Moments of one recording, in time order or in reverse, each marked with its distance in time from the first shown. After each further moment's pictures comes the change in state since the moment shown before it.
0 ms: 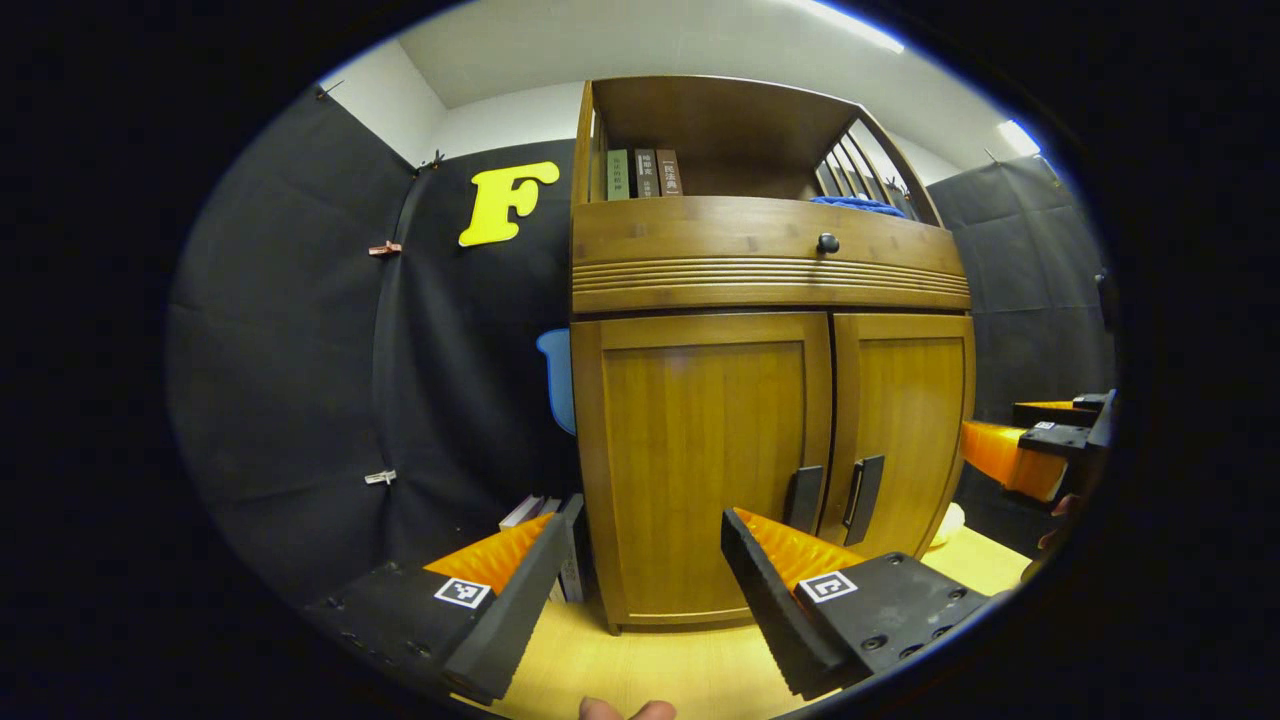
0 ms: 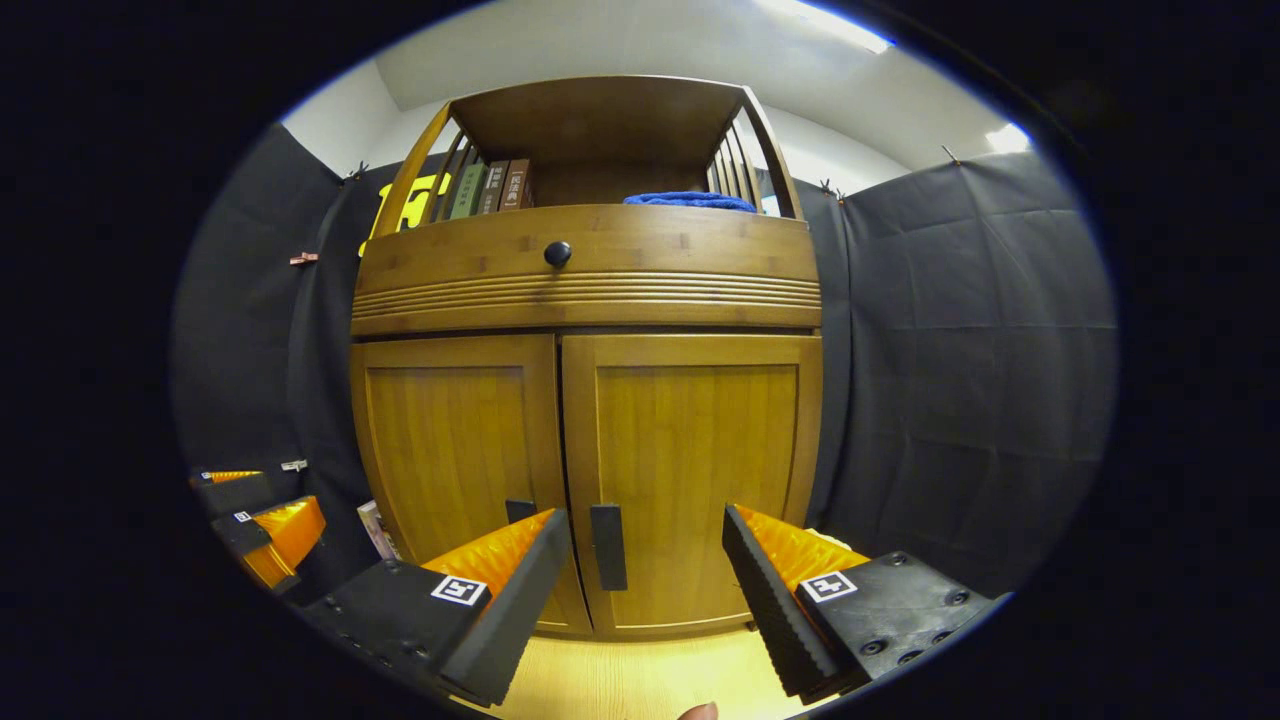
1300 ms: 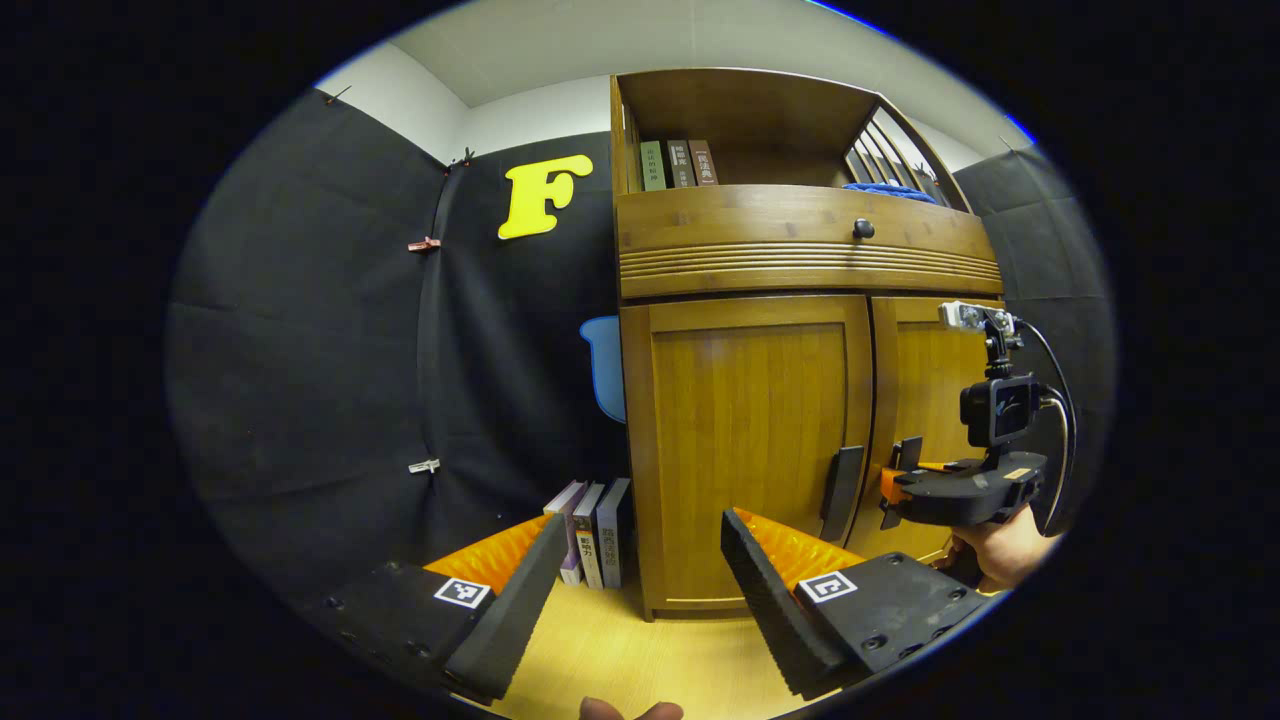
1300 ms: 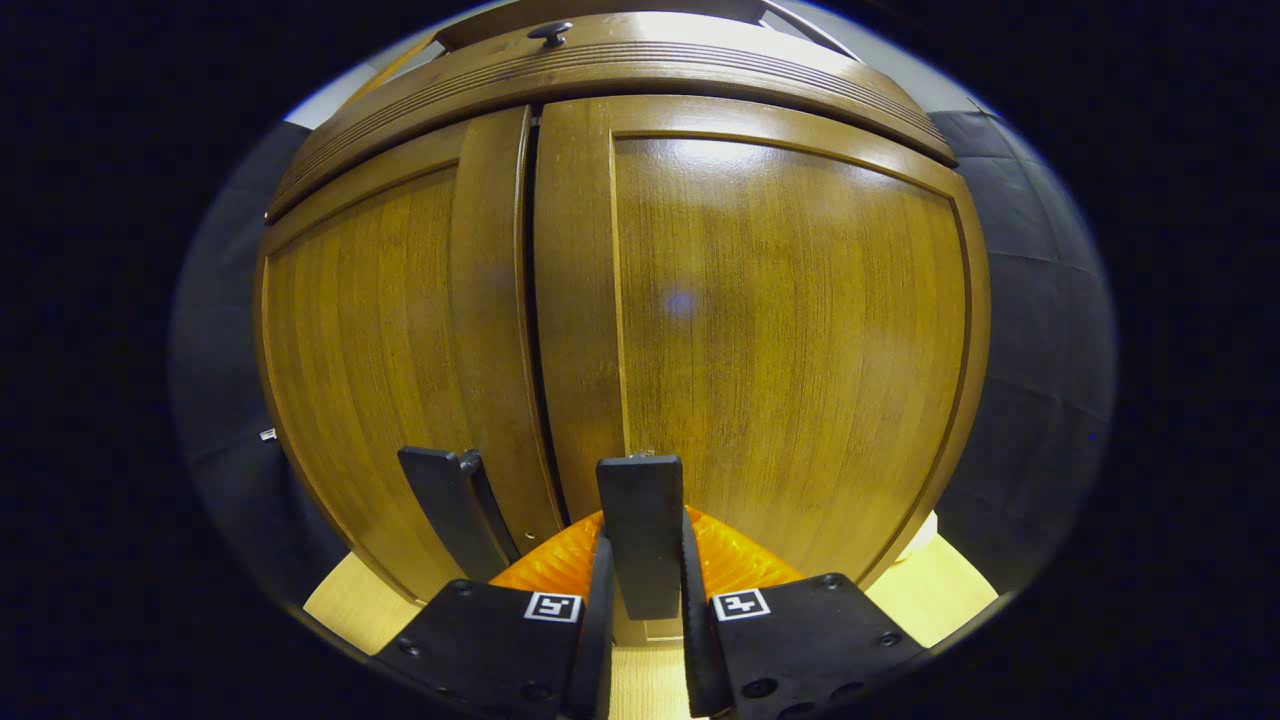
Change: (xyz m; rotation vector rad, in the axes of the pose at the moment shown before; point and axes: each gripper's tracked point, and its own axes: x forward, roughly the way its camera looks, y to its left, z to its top) left arm -0.020 0.025 -0.012 0.022 0.041 0.134; right arm 0.150 0.025 -0.123 0.004 0.209 0.045
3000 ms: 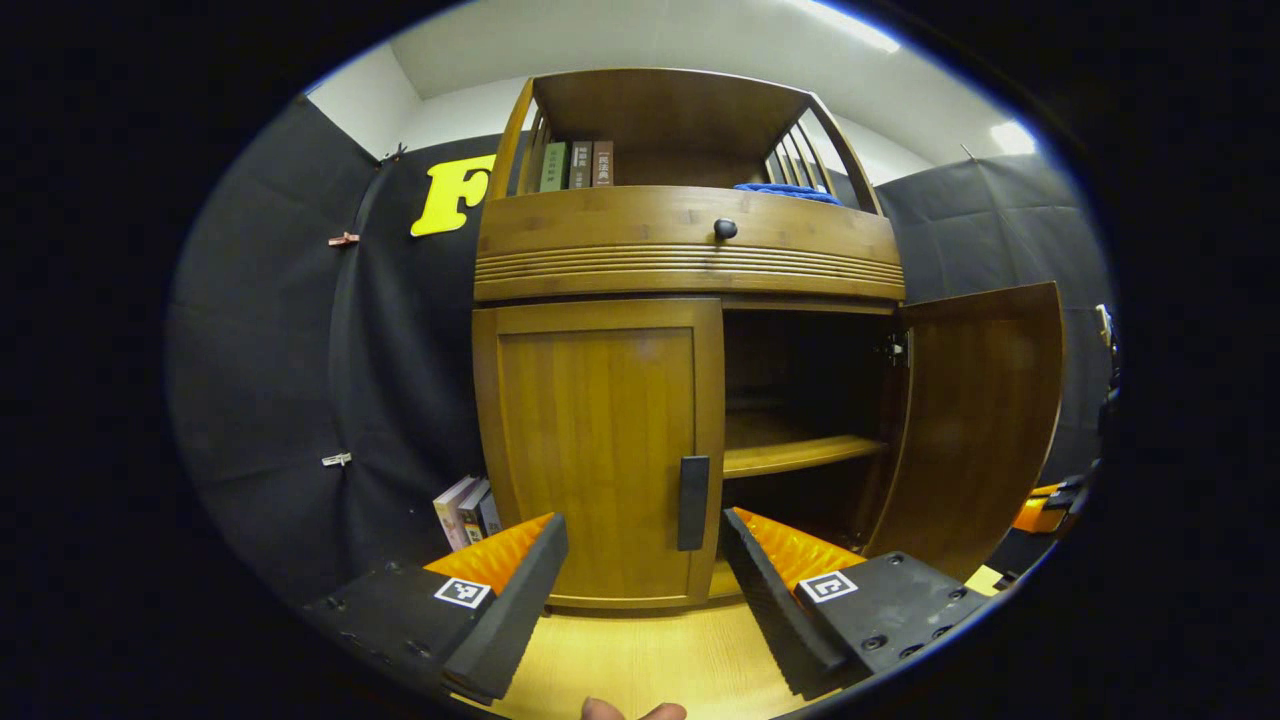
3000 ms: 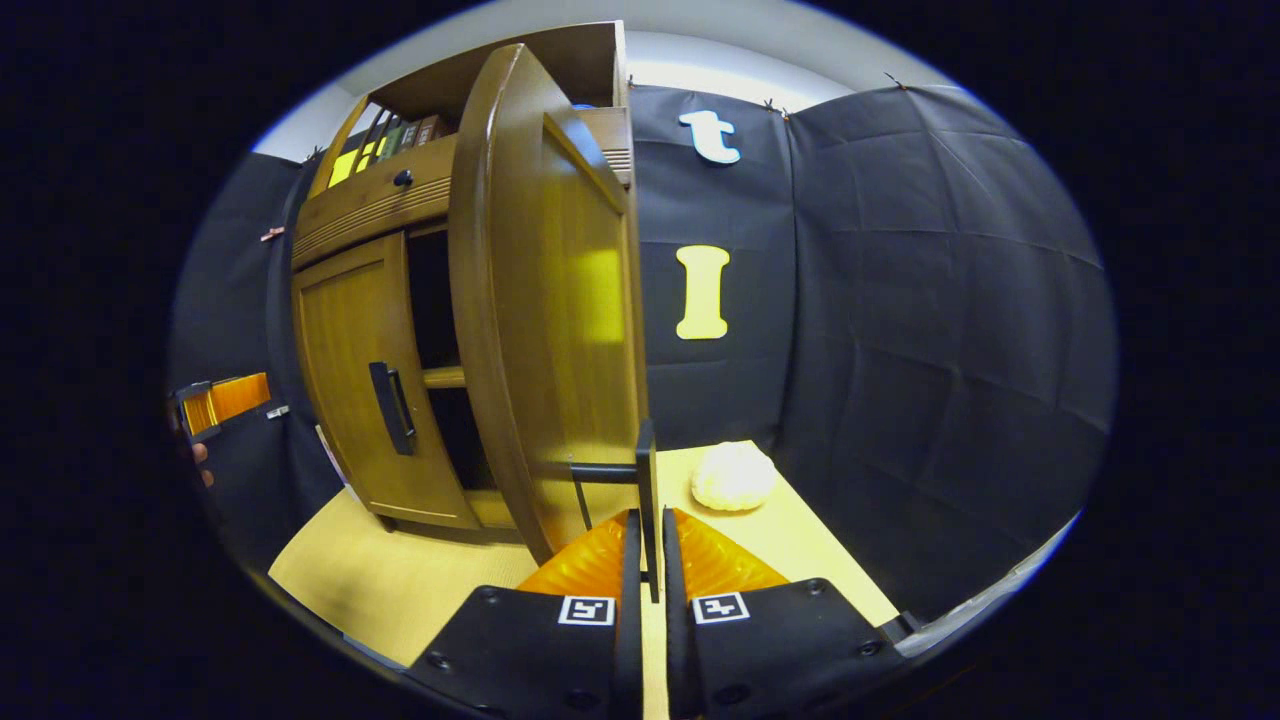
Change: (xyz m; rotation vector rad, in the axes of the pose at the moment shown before) left arm -0.015 -0.137 0.010 -0.020 -0.007 -0.244; right arm -0.036 -0.075 0.012 0.068 0.043 -0.069
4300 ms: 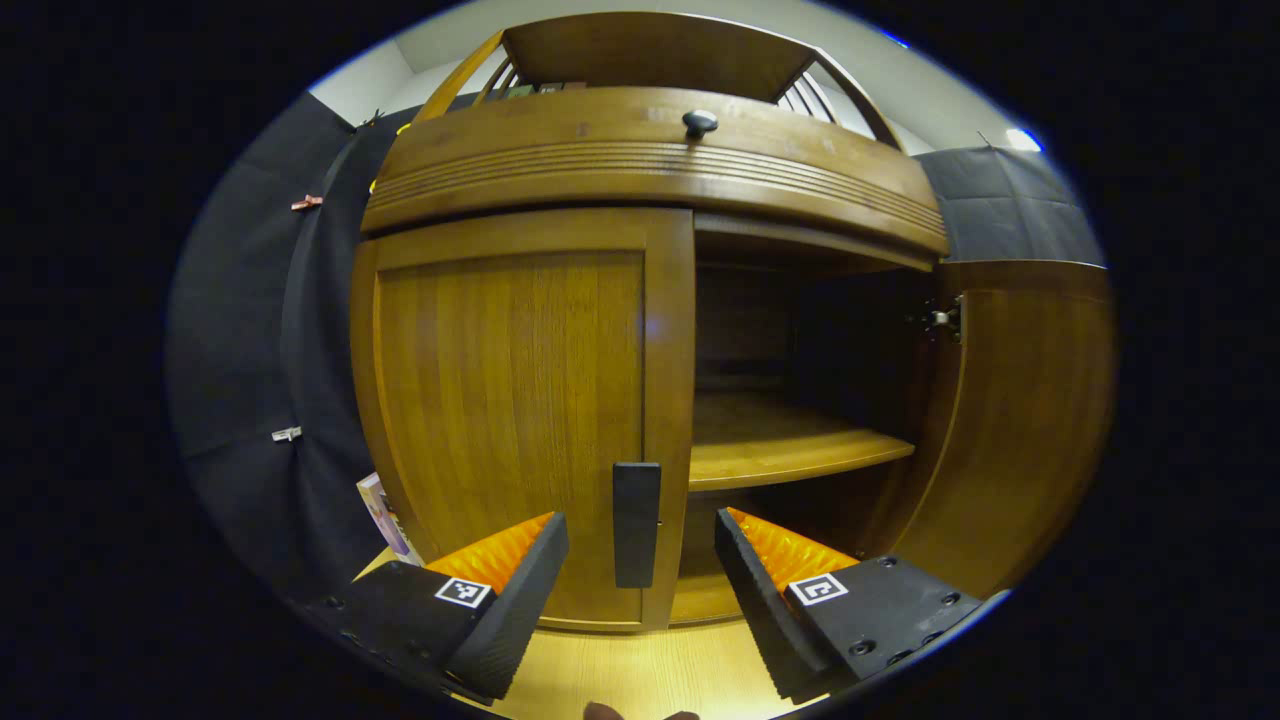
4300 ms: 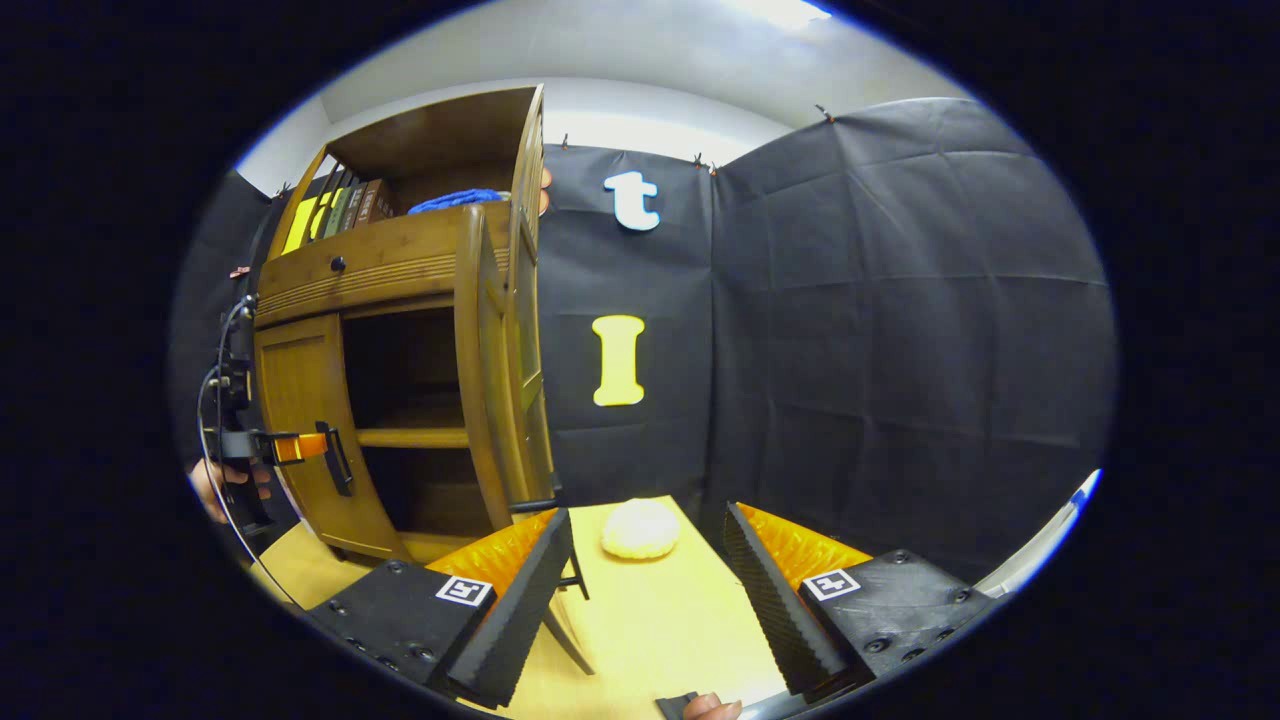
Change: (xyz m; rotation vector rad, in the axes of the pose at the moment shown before) left arm 0.142 -0.045 -0.045 -0.049 0.106 -0.008; right arm 0.000 -0.053 0.050 0.000 -0.238 -0.184
